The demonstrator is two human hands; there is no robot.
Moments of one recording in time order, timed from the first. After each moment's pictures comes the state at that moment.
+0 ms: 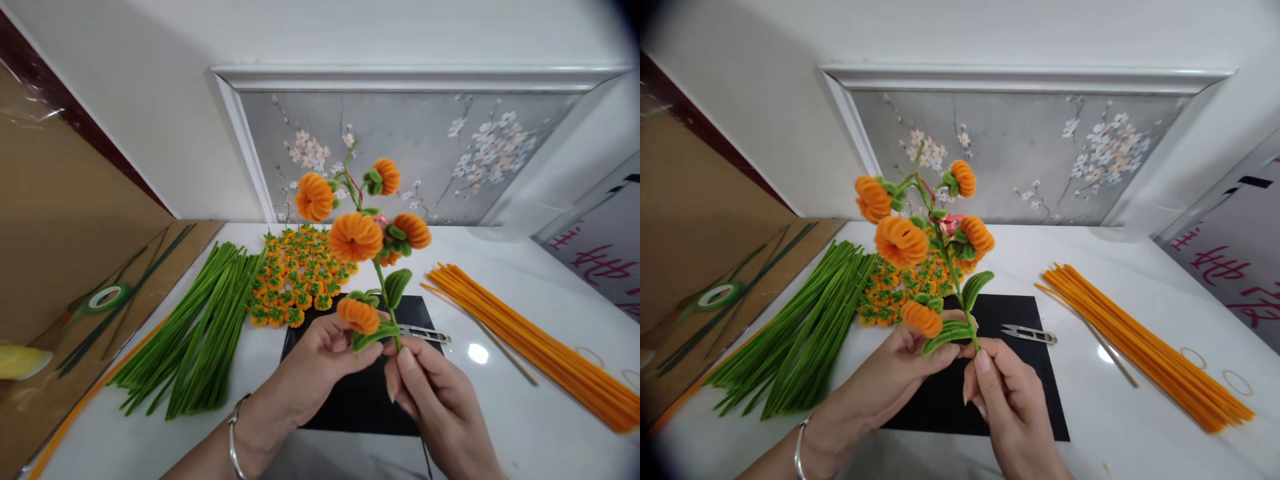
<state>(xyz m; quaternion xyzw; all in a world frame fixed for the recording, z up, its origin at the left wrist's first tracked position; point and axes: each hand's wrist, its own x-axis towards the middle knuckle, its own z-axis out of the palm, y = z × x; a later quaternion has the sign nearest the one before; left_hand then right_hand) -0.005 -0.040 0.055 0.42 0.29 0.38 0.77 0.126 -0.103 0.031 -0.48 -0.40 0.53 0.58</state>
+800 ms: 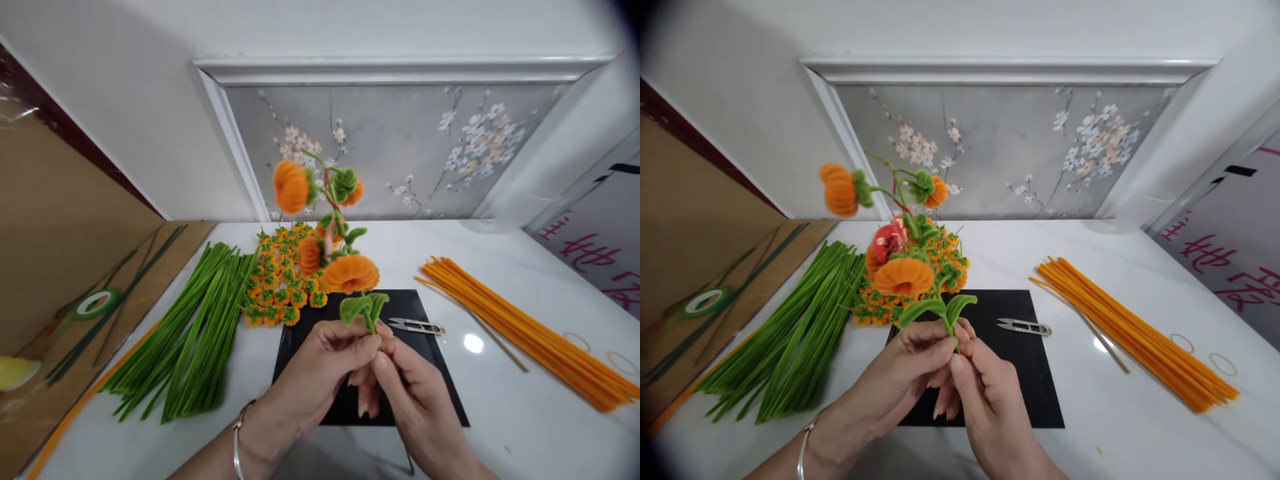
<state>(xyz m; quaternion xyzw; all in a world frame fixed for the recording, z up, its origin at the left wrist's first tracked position) 0.004 -0.047 0.049 0.40 0.30 0.31 0.81 0.119 -0.097 0.019 -0.44 -0.50 0.51 0.54</state>
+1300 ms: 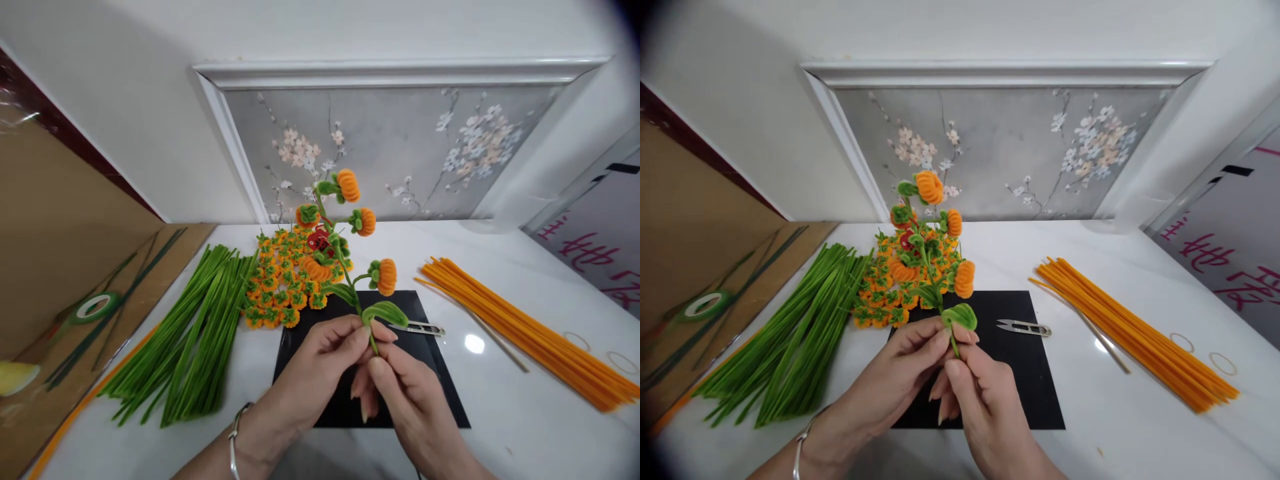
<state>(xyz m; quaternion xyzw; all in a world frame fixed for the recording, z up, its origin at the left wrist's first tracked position) 0.000 -0.044 0.053 0.45 0.32 0.32 0.77 0.121 -0.096 0.017 -0.45 -0.53 0.50 0.52</state>
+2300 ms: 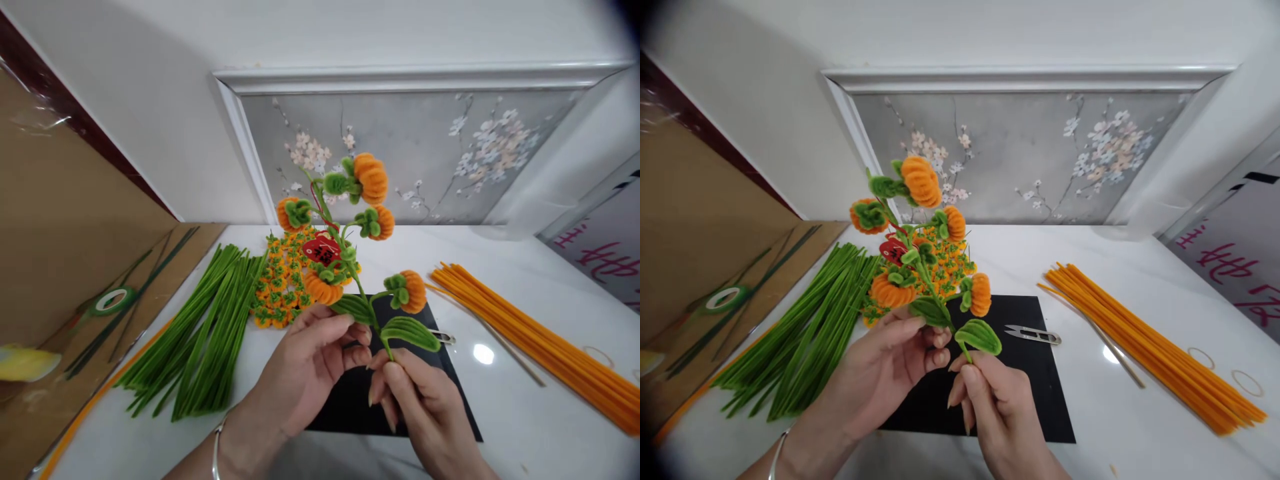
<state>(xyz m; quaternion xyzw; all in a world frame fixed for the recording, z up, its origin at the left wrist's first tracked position) -0.014 -0.043 0.074 0.26 0.27 0.44 0.82 0.122 -0.102 0.016 -0.49 -0.53 0.45 0.53</state>
